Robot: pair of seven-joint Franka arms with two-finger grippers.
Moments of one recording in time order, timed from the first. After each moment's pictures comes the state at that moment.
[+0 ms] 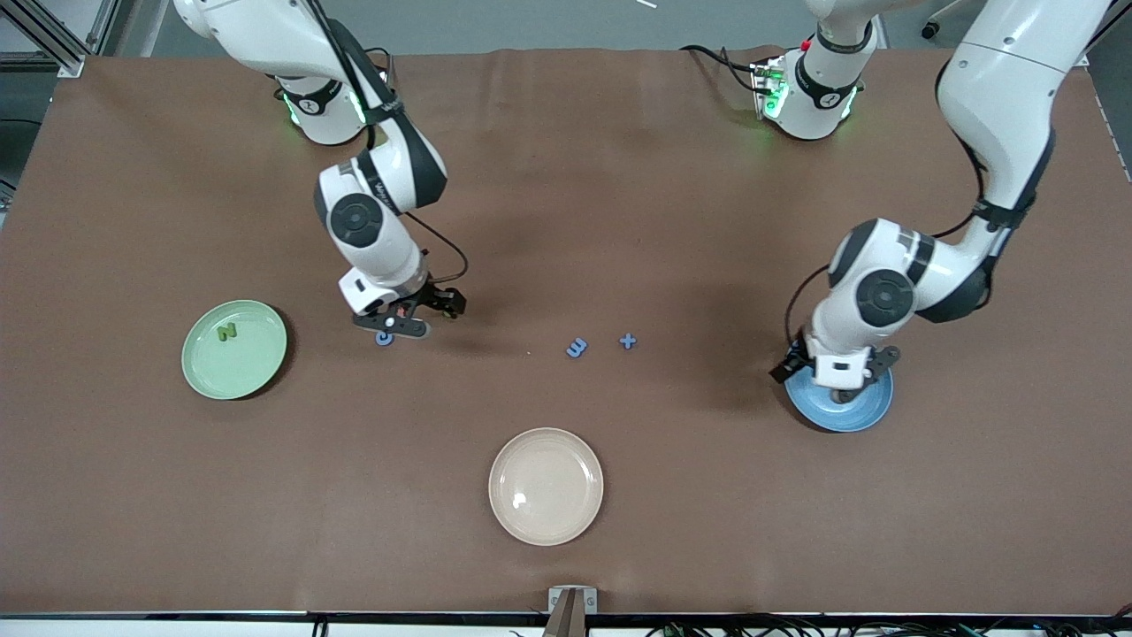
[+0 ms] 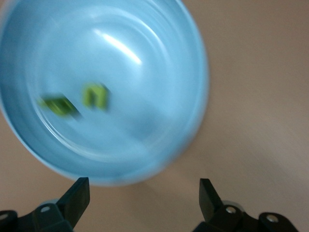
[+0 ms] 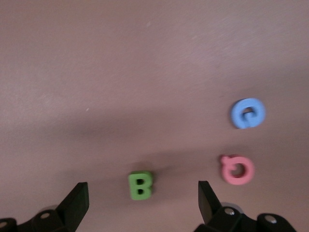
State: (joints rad) left arm 0.22 0.52 -0.52 -1.97 0.40 2.33 -1.22; right arm 0.60 0.36 -0.08 -2.17 0.10 2.54 0.64
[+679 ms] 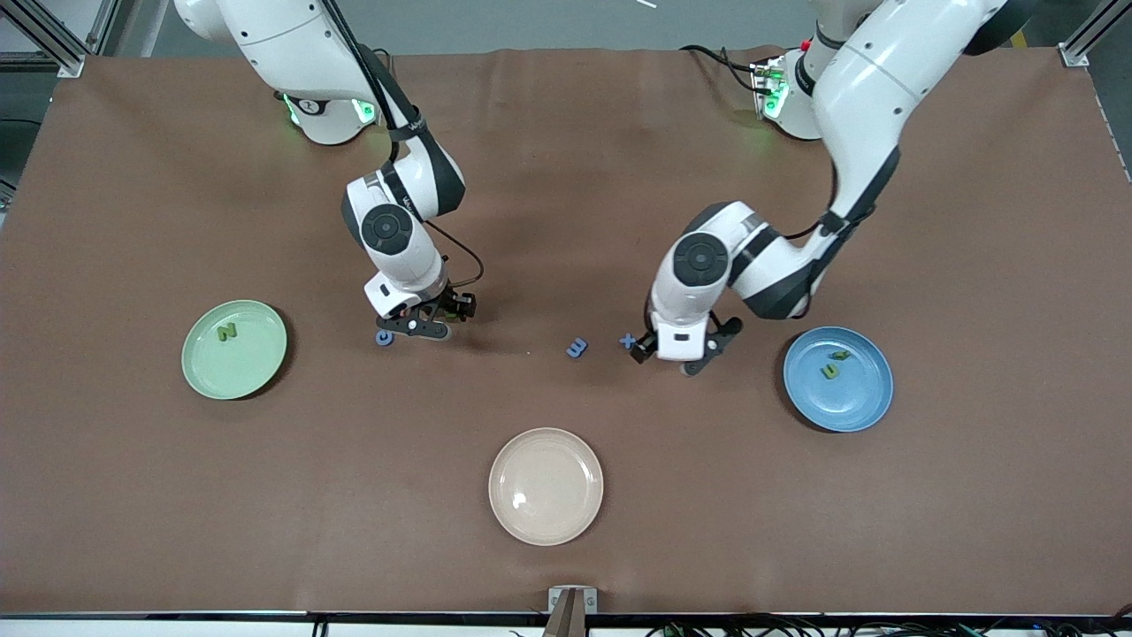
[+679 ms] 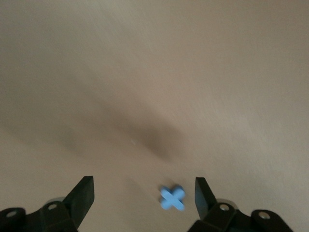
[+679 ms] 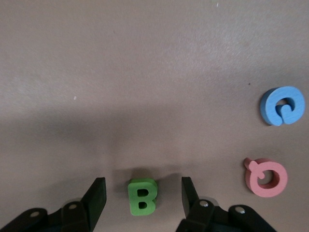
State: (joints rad) left arm -0.17 0.70 -0.51 -1.75 0.40 2.33 -1.62; right arm 0.63 0.45 -0.08 -2.17 0.10 2.60 0.64
